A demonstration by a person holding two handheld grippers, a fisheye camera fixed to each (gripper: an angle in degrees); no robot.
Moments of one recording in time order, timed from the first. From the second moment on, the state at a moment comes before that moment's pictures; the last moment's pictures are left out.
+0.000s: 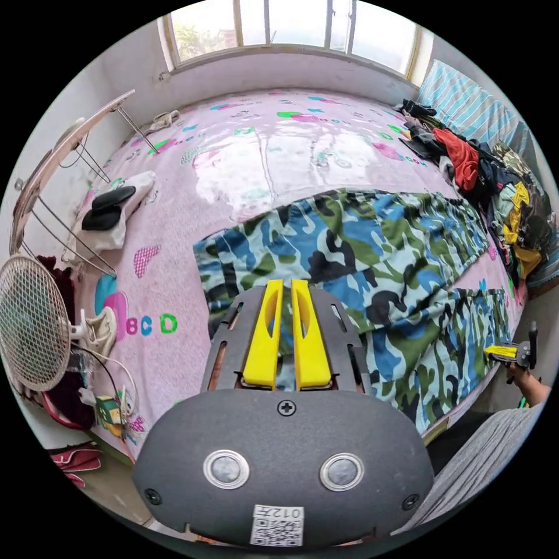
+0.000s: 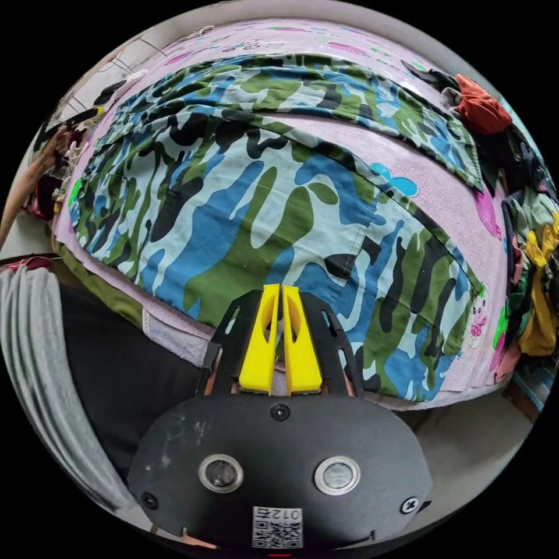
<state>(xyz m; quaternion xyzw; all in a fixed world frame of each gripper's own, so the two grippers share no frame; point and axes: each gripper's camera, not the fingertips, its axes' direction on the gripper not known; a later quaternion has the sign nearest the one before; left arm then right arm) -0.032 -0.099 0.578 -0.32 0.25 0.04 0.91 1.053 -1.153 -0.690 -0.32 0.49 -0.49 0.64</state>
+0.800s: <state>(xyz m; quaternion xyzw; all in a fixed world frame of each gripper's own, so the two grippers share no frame) 0.124 -0.126 0.752 -0.44 0.27 0.24 0.82 0.694 -1.464 -0.324 -0.12 0.48 -0.43 0.75</state>
